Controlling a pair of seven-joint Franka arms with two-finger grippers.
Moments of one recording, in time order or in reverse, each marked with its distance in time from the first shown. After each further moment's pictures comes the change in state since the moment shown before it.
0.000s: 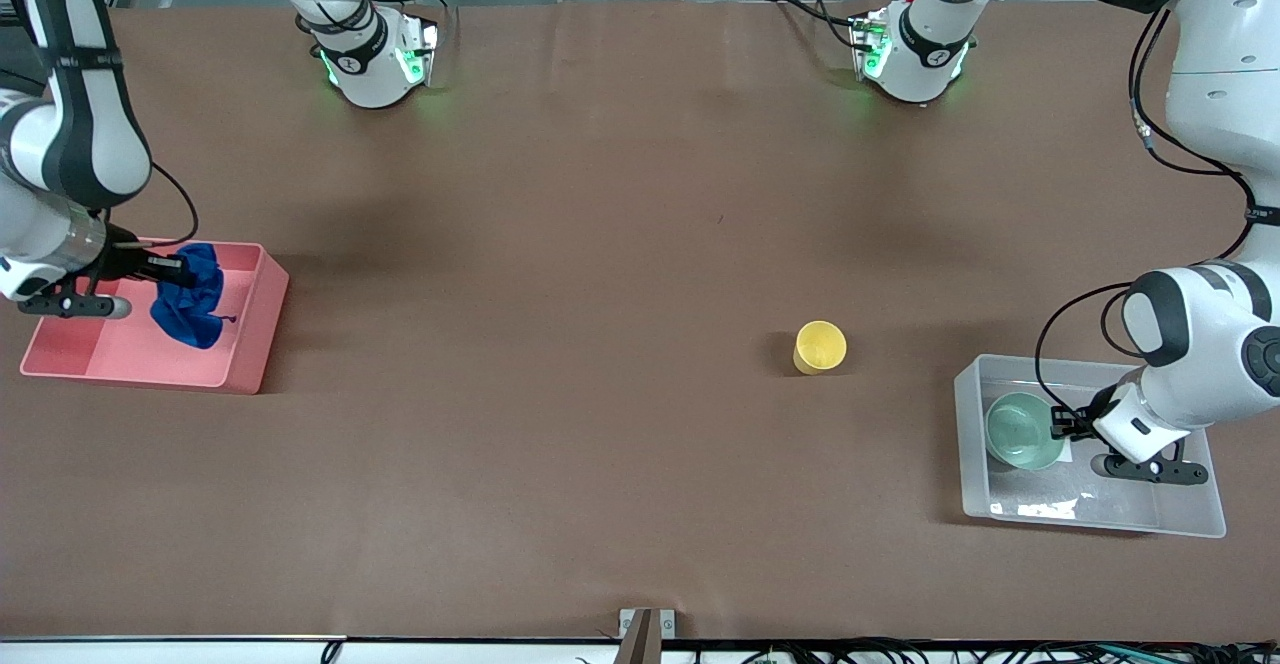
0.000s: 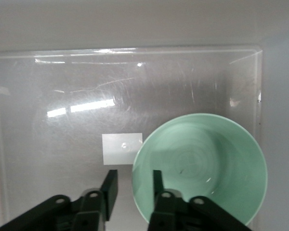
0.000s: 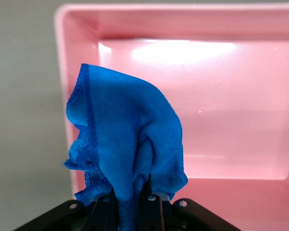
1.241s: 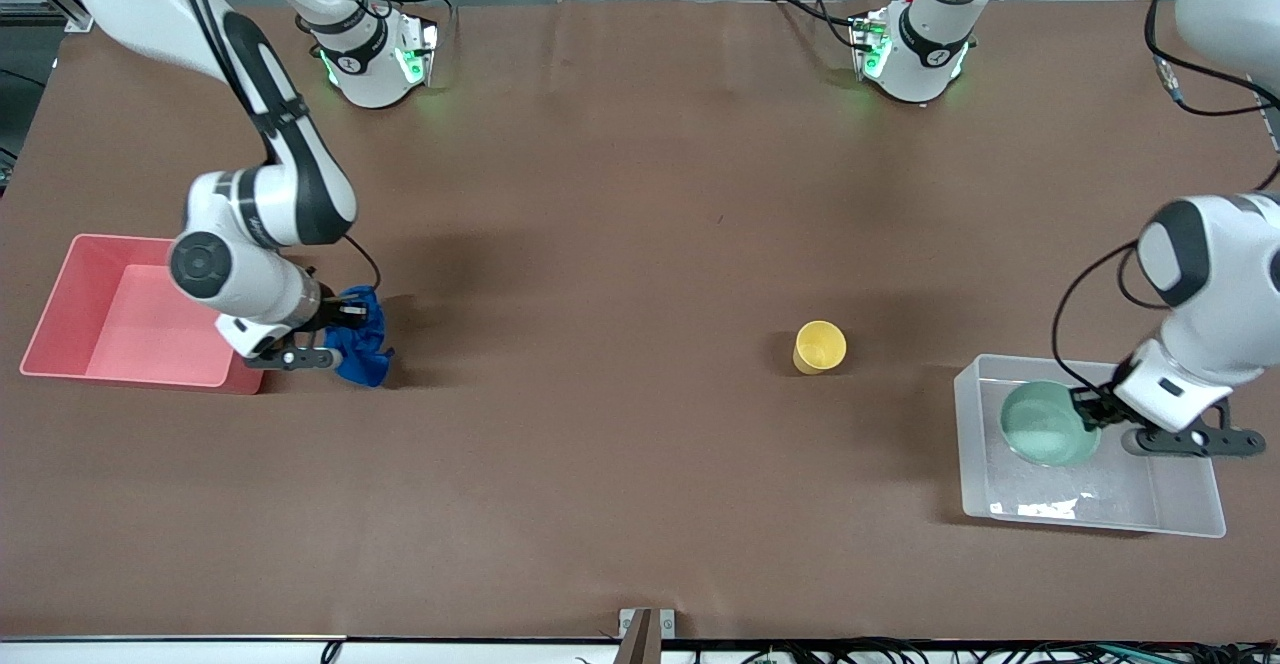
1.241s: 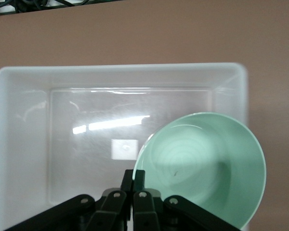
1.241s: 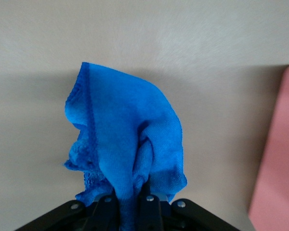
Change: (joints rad) left arm -0.039 -0.200 0.007 -0.088 0.030 0.002 -0.066; right arm 0.432 0.100 0.014 0.089 0.003 0.002 0.392
